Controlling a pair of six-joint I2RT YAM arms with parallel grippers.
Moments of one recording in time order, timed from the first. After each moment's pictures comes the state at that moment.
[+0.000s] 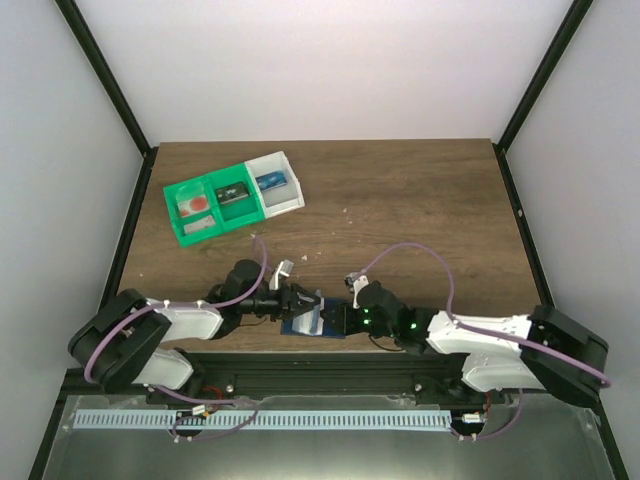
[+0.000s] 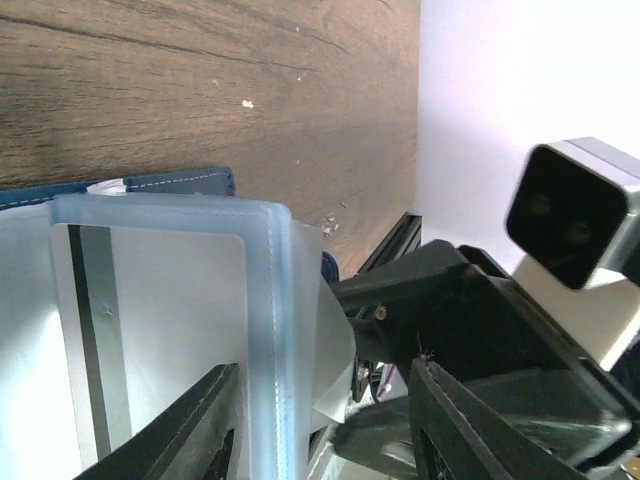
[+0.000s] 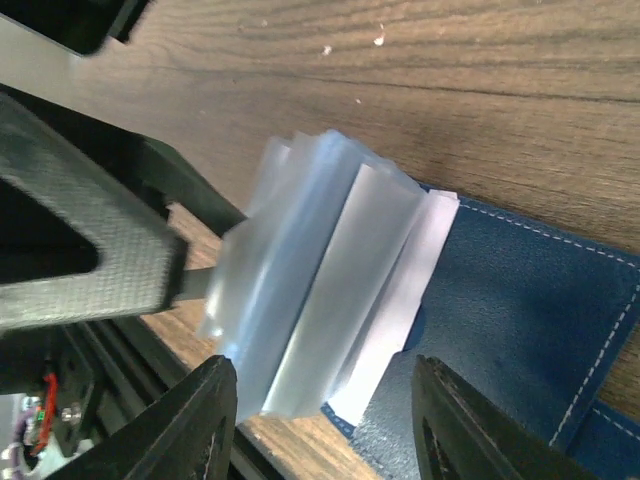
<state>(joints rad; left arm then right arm) -0.67 1.38 0.29 0.62 0.72 -1.16 1.05 1.22 0.38 0.21 -0.04 0.84</state>
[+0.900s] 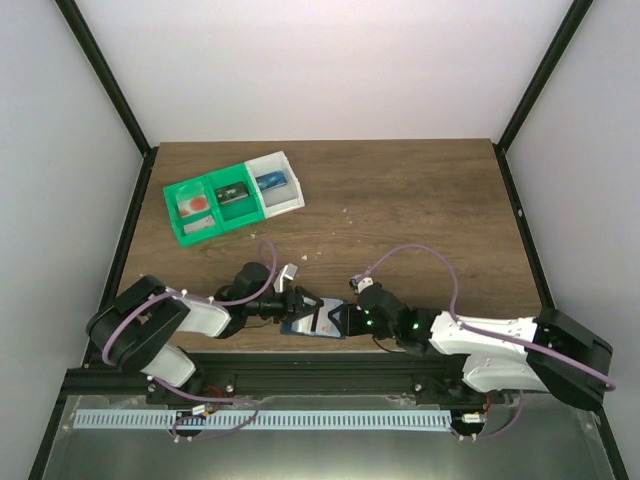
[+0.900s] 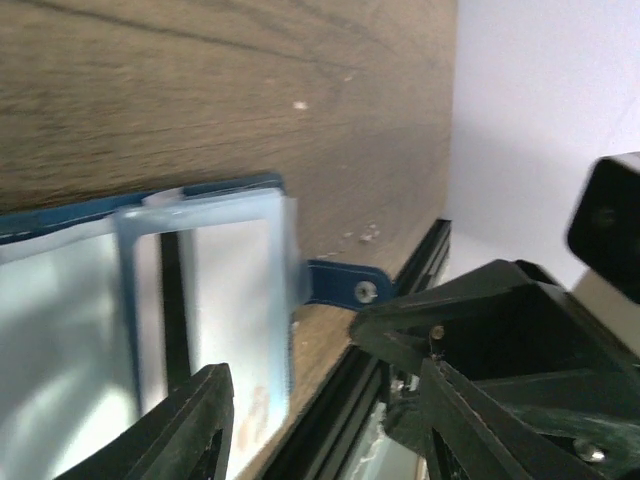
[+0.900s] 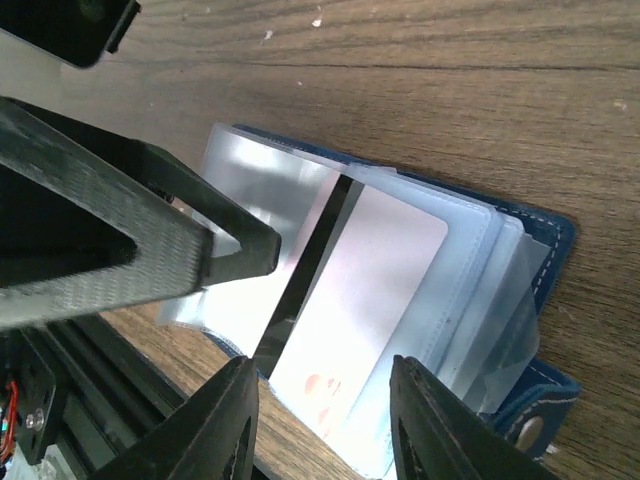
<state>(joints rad) -0.70 1.49 0.29 0.70 0.68 -1.14 1.05 1.14 0.37 0.10 0.00 0.88</state>
